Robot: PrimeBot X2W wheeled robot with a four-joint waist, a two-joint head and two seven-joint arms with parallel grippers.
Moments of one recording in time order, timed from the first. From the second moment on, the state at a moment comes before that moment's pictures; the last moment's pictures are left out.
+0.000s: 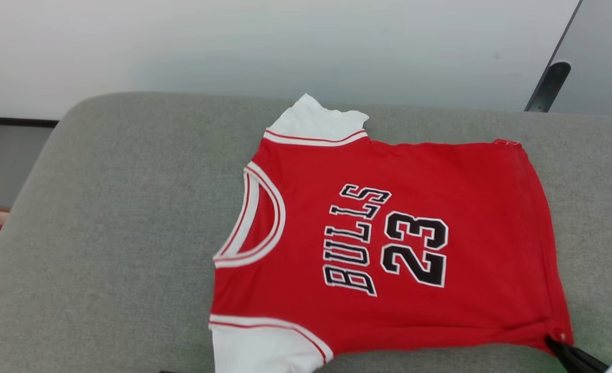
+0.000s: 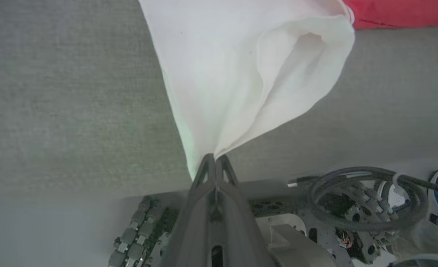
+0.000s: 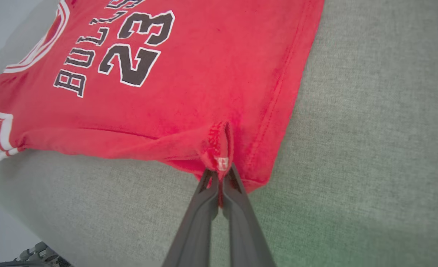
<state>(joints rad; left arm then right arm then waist) 0.02 0.76 -0.81 -0.31 -0.94 0.51 0.35 0.08 -0.60 0.24 0.08 0.82 0.13 0.24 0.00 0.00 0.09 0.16</state>
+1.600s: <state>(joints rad) -0.90 0.61 -0.84 0.38 -0.77 -0.01 0.67 -0.42 -0.35 0.02 0.12 0.43 0.13 0.70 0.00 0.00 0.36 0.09</state>
